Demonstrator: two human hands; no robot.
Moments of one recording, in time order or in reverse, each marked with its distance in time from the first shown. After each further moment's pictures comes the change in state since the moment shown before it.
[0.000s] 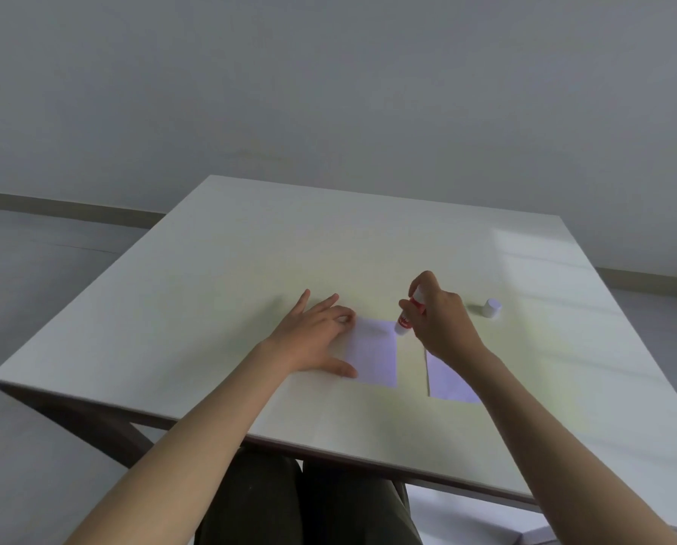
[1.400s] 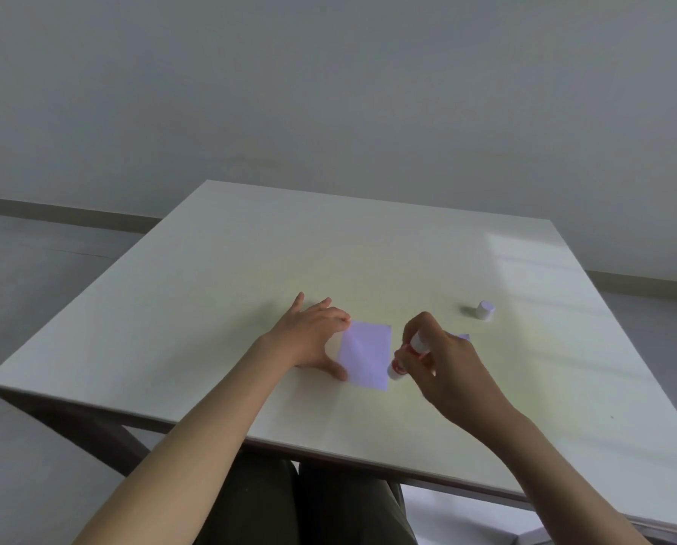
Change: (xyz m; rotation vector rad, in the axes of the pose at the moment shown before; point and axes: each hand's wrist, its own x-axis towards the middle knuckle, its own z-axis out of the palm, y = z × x) left_hand -0.001 0.006 -0.016 -0.008 -0.114 -0.042; right_hand -0.073 -0.021 -0.023 0.061 -0.070 -0.167
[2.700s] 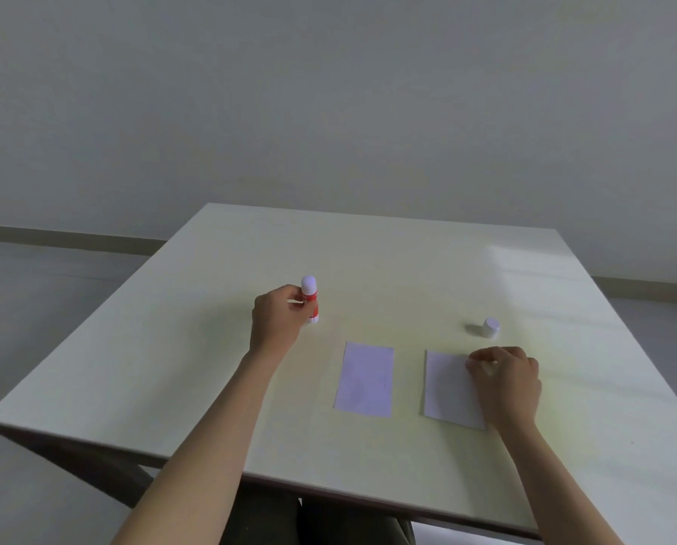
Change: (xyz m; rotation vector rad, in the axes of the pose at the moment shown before) left_hand 0.022 -0.026 -0.013 -0.788 0.815 -0.454; right_hand 0.020 0.111 0.005 -0.214 0.374 0.658
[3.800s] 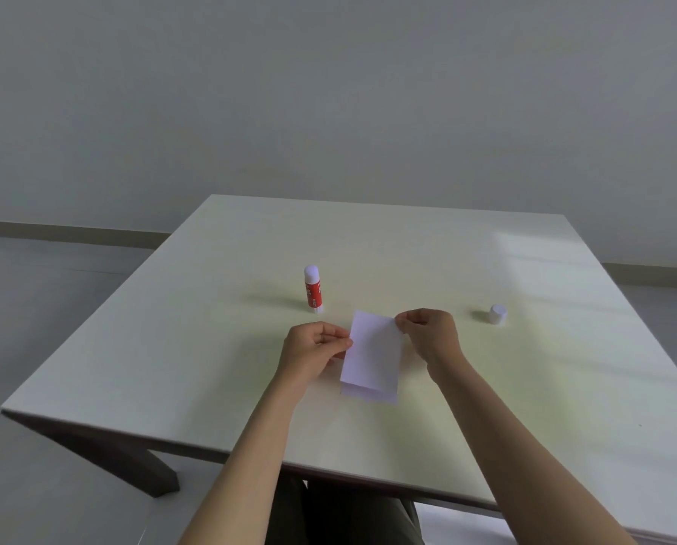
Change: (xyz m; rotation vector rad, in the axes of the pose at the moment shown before) left_hand -0.061 0.006 0.005 -0.363 -0.331 -0.325; right_hand -0.007 -0.091 0.031 0.537 -0.406 0.146
